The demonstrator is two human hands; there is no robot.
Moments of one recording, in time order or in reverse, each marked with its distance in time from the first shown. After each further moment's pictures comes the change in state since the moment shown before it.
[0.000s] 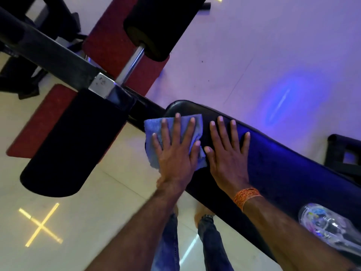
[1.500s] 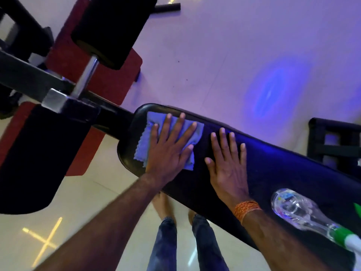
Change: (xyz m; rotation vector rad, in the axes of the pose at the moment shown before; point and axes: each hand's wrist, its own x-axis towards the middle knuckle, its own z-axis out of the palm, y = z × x) left_hand 0.017 0.033 0.001 0.087 -0.103 0.483; right_hand -0.054 0.067 -0.006 0.062 0.043 0.128
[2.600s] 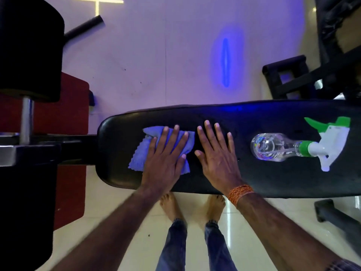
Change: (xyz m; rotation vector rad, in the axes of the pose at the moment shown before) left_hand -0.025 0.023 -0.001 -0.017 -0.160 0.422; right_hand -0.061 -0.008 0.003 0.024 0.055 0.277
